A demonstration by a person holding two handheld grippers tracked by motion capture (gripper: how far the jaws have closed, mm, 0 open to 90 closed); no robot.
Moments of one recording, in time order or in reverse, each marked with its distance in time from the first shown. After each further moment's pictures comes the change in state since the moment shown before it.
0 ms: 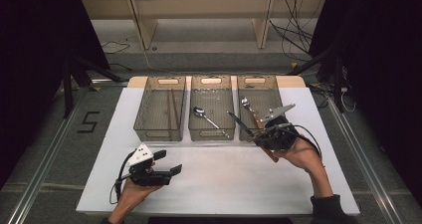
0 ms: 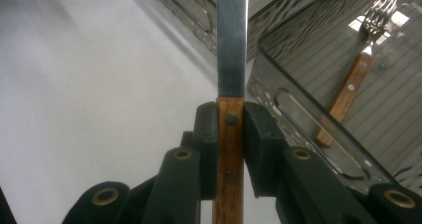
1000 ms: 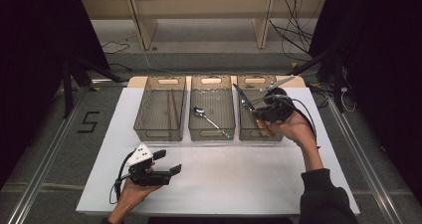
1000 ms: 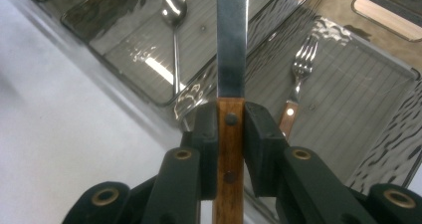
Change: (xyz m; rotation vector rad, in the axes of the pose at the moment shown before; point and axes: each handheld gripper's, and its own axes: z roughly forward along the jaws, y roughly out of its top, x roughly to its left) left arm 0.001 0.000 -0.001 -0.004 -0.001 -0.005; right arm -0.043 0.053 -0.001 -0.047 -0.094 0.122
